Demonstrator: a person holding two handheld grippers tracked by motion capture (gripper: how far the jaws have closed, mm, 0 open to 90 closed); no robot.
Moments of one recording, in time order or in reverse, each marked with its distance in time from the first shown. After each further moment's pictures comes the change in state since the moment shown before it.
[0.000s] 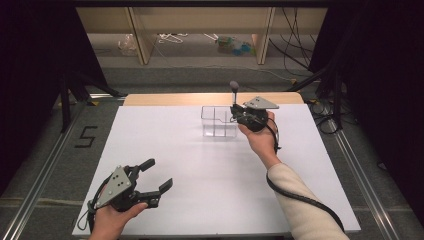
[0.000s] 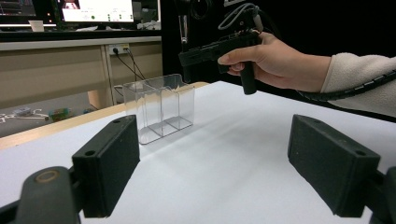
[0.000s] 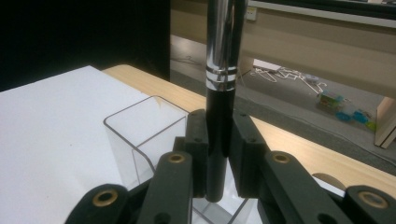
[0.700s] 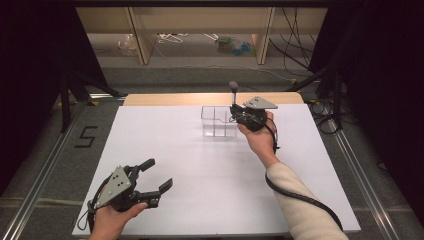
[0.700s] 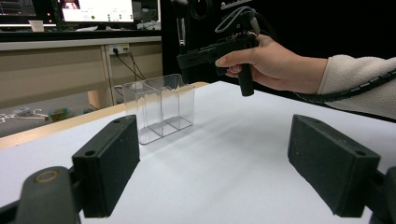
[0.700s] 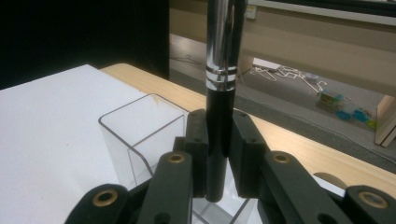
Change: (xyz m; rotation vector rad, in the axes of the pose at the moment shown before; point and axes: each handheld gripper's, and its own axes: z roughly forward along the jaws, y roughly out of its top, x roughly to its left) left arm 0.000 0.000 0.000 0.000 -0.001 -0.002; right arm -0.001 -0.003 0.005 0.006 -0.003 -0.001
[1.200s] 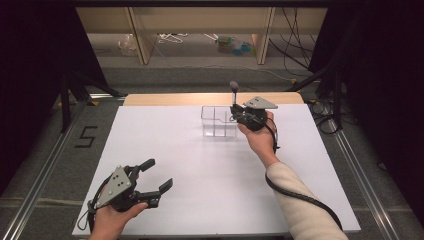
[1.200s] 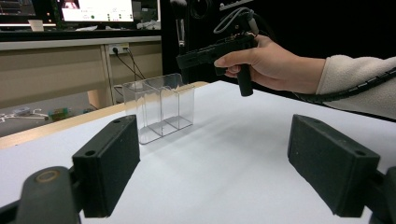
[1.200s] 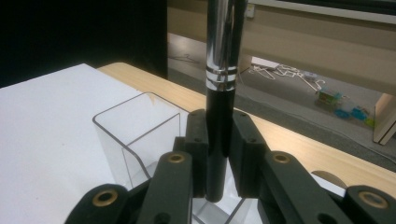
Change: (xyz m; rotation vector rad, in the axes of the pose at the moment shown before) left arm 0.000 0.000 0.000 0.000 0.000 -0.001; right arm -0.001 -0.002 0.002 0.001 -0.008 0.011
